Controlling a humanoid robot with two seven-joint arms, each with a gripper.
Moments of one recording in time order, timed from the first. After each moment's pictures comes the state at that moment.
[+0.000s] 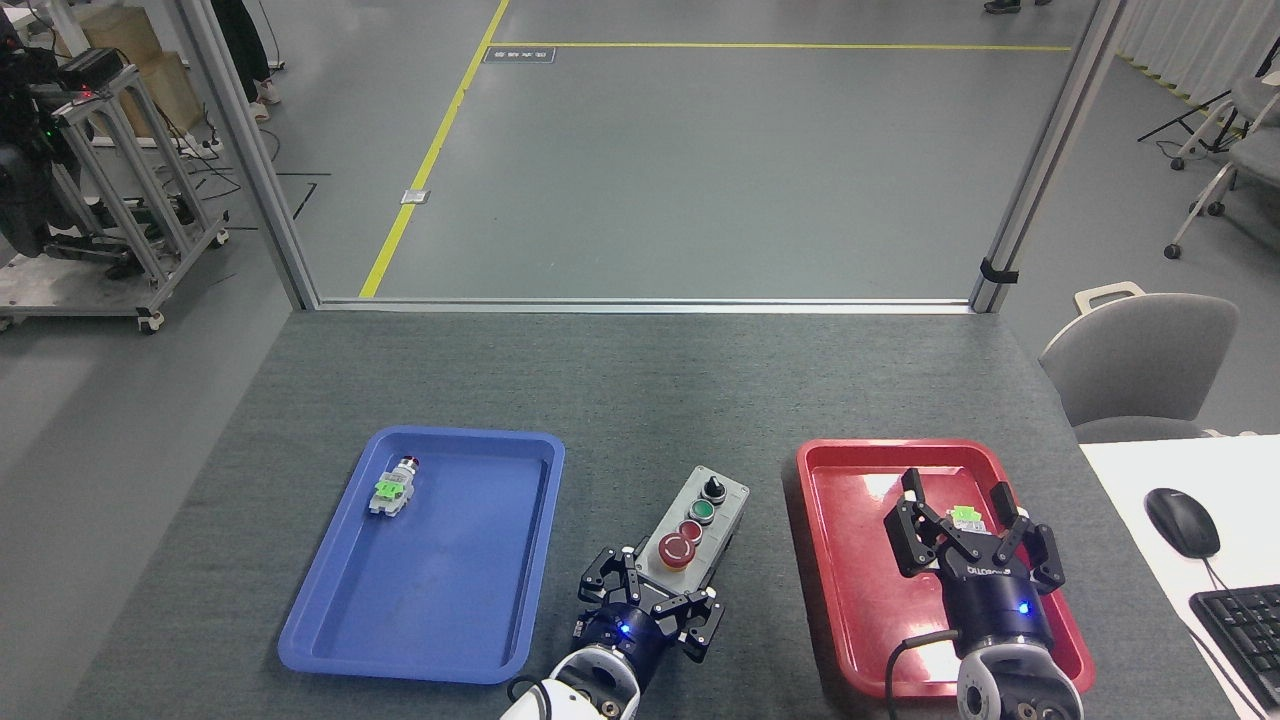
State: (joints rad) left arm -0.44 -0.14 -0.67 -0.83 -1.36 0.15 0.12; right arm -0.10 -0.03 -0.11 -1.47 1.28 -0.08 -0.05
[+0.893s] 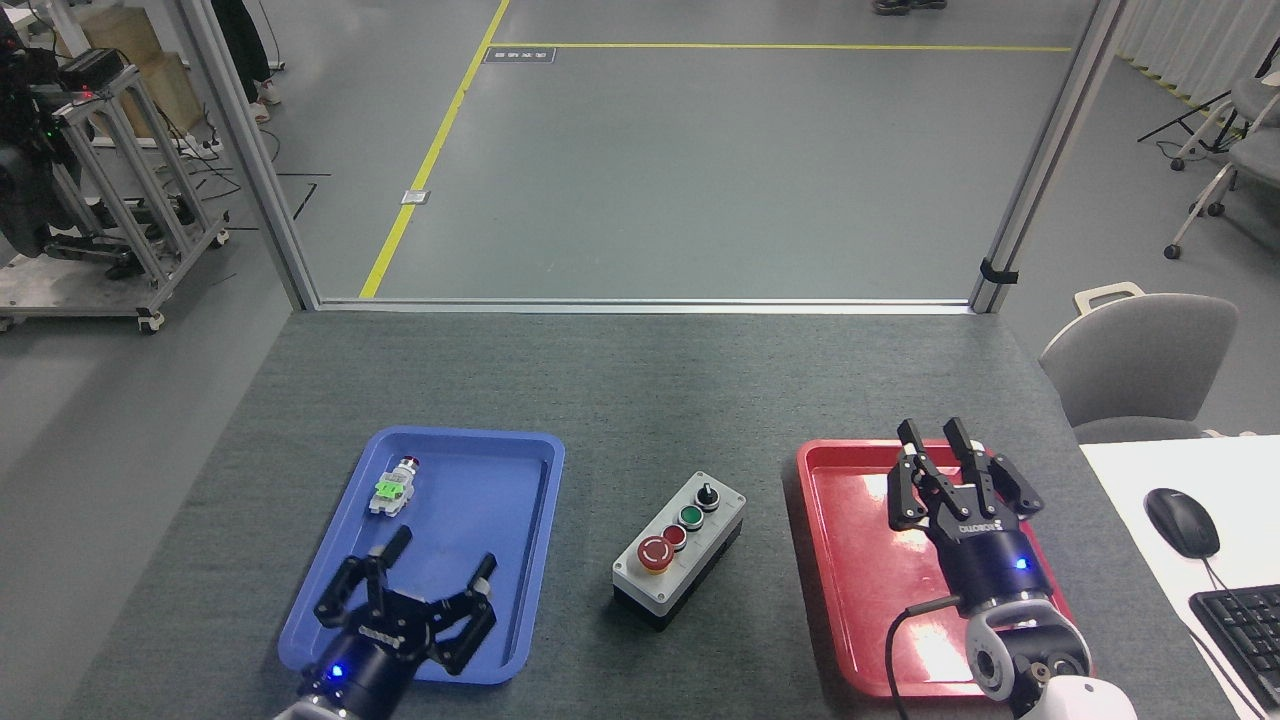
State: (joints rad) left arm -0.01 0.24 -0.19 -1.56 -1.25 -0.16 0.15; right arm -0.19 -0.10 -0.07 -1.42 1.28 -0.26 -0.09
